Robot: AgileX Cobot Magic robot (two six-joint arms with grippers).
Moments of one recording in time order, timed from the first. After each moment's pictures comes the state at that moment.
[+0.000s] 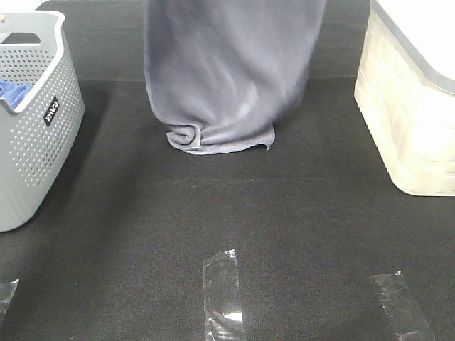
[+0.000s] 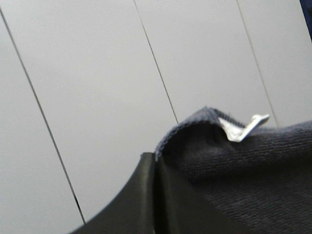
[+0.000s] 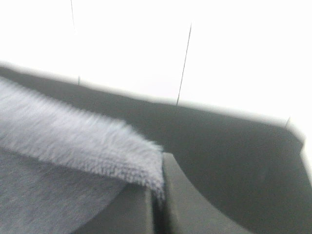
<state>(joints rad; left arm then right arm) -0.29 2.20 -2.11 0.12 -0.45 0.18 0.19 2.03 -2.15 0.06 0.37 -0.21</state>
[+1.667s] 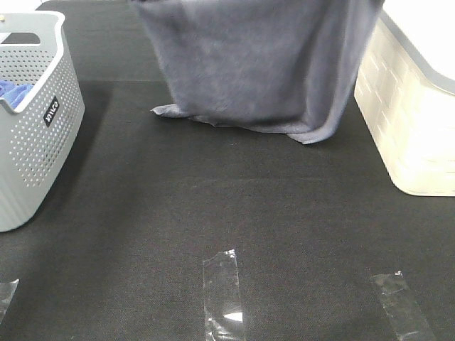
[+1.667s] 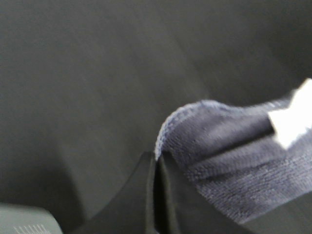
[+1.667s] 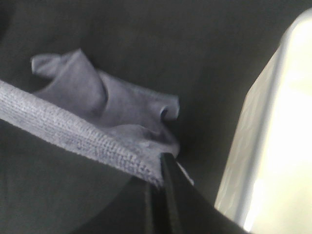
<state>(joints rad) -0.33 2.20 -2.34 -0.05 1.16 0.11 0.19 1.88 -2.10 0.10 1.21 -0.13</state>
